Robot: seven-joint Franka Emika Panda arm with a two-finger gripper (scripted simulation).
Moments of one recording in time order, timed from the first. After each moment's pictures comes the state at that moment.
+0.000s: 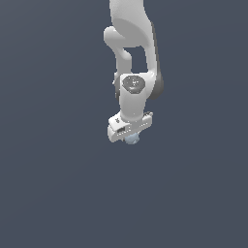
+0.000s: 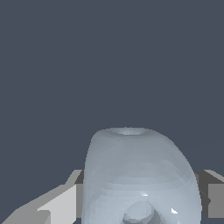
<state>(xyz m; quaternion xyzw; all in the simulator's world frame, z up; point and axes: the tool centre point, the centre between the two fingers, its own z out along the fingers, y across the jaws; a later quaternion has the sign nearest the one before) -0.021 0.029 0.106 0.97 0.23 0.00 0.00</state>
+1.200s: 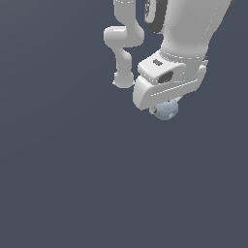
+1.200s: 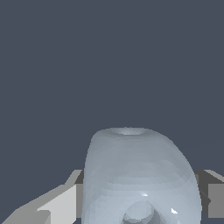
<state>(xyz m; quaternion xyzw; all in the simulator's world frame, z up) 0.025 0.119 0.341 0.97 0.23 0.00 0.00</state>
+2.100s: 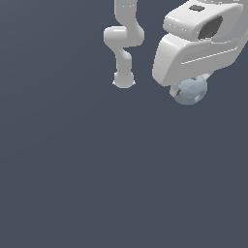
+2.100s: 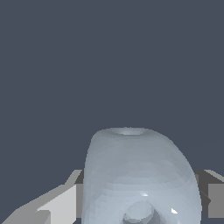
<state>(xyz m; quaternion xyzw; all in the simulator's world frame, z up) 0.046 0.151 0.424 0.97 0.23 0.00 0.00</state>
